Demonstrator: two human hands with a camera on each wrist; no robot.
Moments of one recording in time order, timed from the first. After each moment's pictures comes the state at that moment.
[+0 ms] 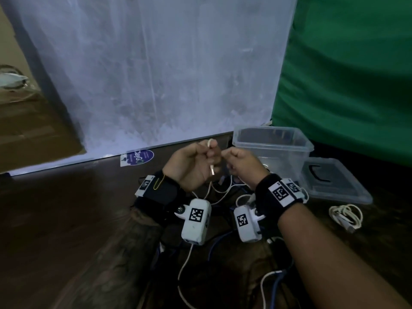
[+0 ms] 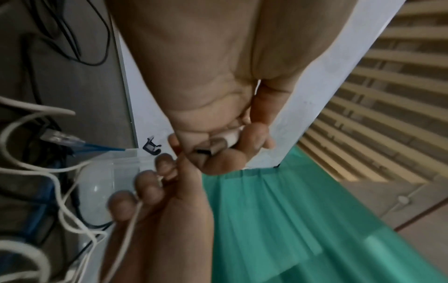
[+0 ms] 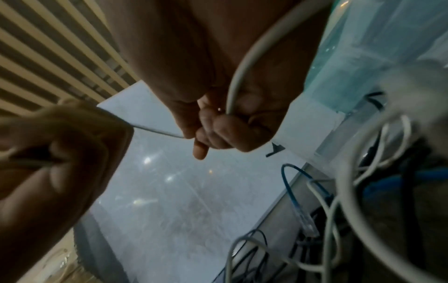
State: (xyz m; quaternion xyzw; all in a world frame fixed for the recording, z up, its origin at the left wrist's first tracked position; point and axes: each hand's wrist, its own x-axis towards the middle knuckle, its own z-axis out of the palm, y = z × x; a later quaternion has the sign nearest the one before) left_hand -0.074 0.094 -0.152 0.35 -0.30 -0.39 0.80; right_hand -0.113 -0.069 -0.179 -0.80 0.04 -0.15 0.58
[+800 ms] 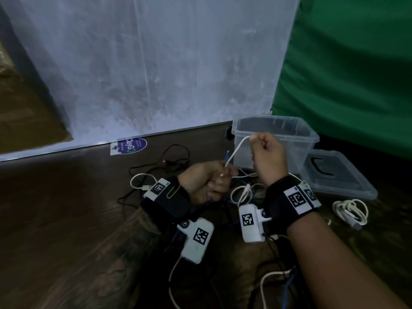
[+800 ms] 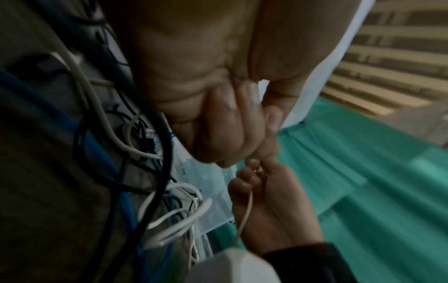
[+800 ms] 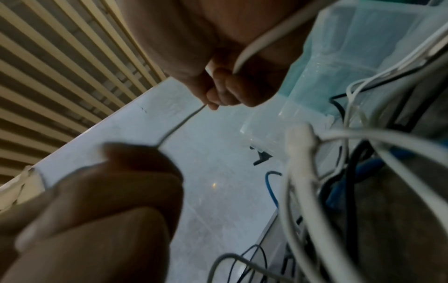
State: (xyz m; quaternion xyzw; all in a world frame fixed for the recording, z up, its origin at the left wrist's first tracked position) left_hand -0.072 0.071 -0.204 0.49 -0.25 -0.49 0.67; right_hand -0.114 -0.102 -0.203 -0.72 0.11 -0.40 0.56
